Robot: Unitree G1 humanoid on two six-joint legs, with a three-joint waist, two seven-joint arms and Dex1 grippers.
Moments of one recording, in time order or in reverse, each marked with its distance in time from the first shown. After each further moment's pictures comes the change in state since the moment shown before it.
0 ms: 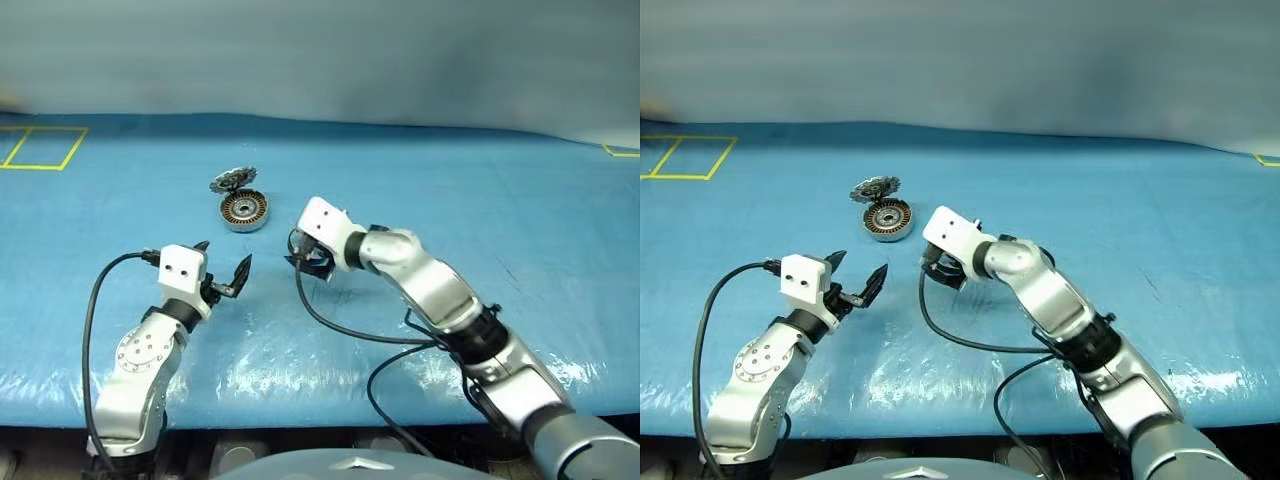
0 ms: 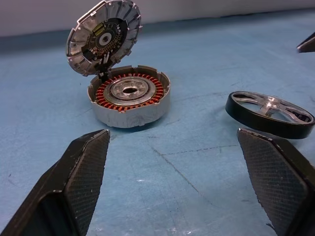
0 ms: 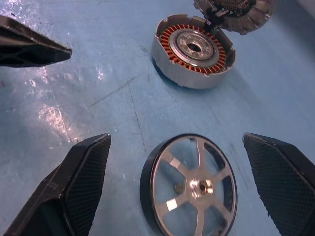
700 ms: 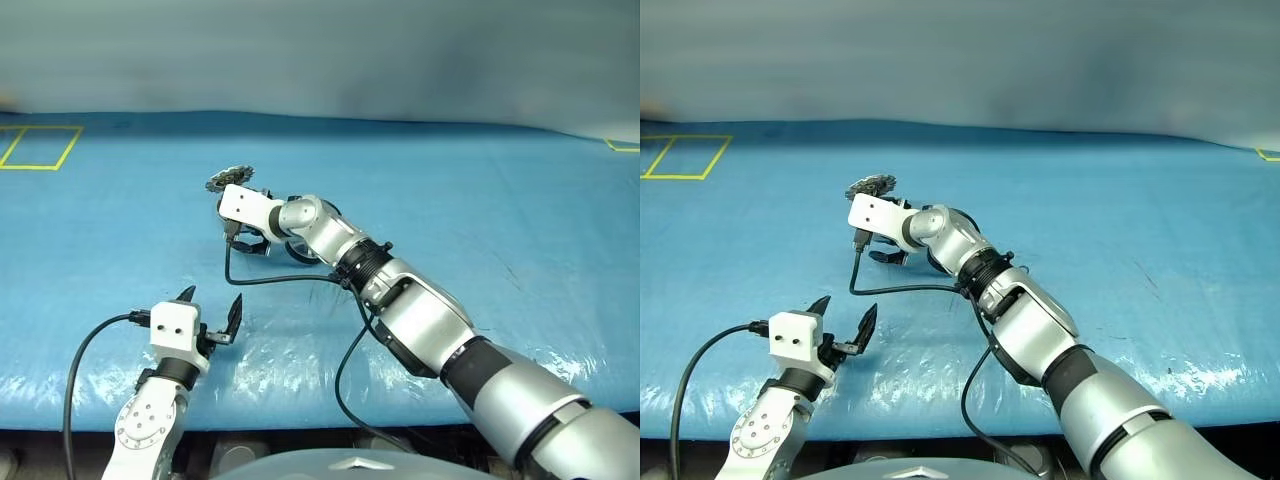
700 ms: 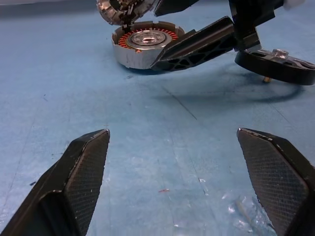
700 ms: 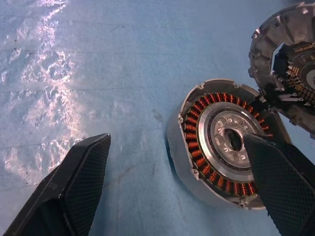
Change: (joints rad) left arm 0.350 -0.125 -0.058 -0.109 0.105 -0.178 0.097; right arm -0.474 0.461 -0.022 1.178 -0.196 -0.634 0.023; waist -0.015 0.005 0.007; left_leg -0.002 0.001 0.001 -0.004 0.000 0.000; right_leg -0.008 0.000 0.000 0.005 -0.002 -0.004
